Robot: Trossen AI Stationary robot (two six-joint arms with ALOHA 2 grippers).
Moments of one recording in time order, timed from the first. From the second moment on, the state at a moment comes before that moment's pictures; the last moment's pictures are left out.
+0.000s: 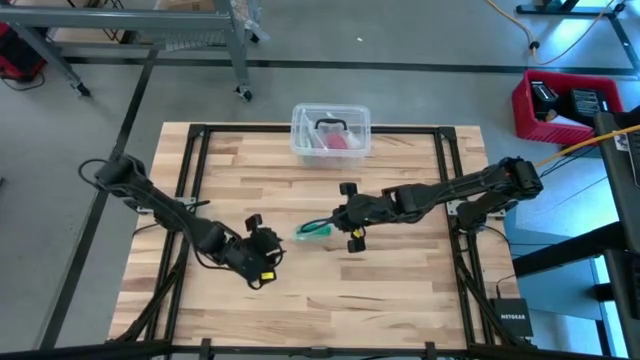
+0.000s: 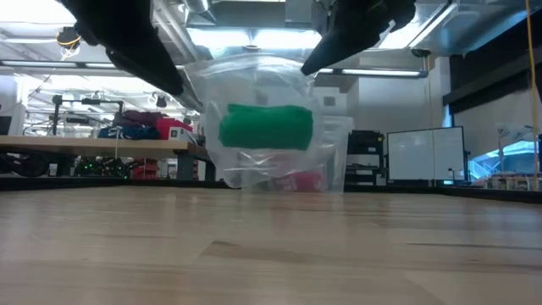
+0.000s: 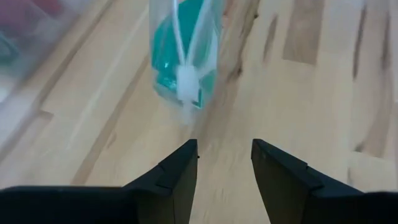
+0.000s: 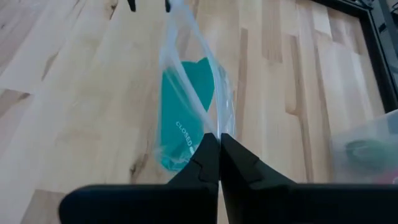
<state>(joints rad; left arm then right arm) -0.54 1.44 0.92 -0.44 -0.62 -0.65 0.17 1.54 1.13 -0.34 0.18 -0.16</state>
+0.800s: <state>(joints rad) -0.52 1.48 0.92 -0.30 -0.60 -0.59 0.17 1.54 1.13 -0.34 0.17 -0.17</state>
